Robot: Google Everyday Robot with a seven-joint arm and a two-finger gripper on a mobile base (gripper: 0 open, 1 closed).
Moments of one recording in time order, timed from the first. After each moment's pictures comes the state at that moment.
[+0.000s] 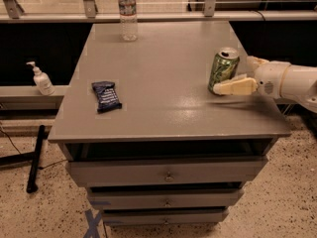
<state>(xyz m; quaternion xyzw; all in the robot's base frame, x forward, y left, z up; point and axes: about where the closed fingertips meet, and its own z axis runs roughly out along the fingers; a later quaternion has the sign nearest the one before) 0.643 -0.220 0.859 -0.33 0.74 0.21 0.55</state>
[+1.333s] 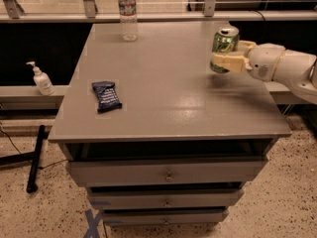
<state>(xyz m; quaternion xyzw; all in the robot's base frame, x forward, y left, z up) 0.671 -0.192 0.910 -0.34 0.66 0.27 0.62</state>
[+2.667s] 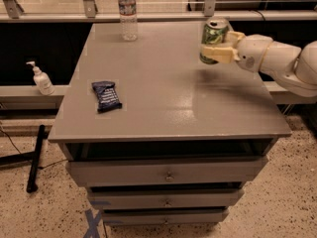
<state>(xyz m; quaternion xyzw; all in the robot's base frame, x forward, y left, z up) 0.699 -0.169 0.925 -0.35 0.63 0.26 0.65</state>
